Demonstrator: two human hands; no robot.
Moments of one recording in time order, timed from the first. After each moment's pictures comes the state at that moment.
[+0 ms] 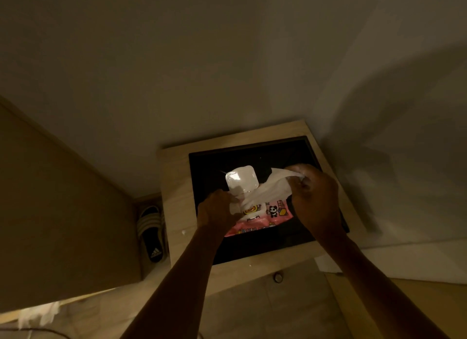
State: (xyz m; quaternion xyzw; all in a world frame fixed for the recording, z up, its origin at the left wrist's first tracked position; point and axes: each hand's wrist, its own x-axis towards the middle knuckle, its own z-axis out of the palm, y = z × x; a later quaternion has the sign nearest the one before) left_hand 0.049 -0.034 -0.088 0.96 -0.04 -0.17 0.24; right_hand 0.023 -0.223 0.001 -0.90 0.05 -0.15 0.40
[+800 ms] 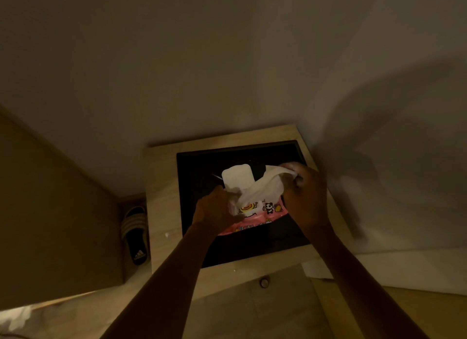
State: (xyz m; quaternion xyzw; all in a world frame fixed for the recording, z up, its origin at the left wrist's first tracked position) left_hand 0.063 -0.061 -0.098 0.95 -0.09 -0.18 0.26; right_hand 0.045 -0.237 -0.008 -0.90 0.12 -0.12 0.40
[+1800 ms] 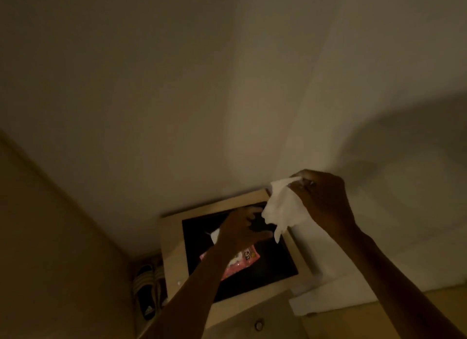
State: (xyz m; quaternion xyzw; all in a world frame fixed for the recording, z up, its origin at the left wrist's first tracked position) left_hand 0.018 -0.094 0.201 0.86 -0.16 -0.20 0.45; right_hand -0.009 -0.274 0.315 -0.95 0.02 -0.18 0.27
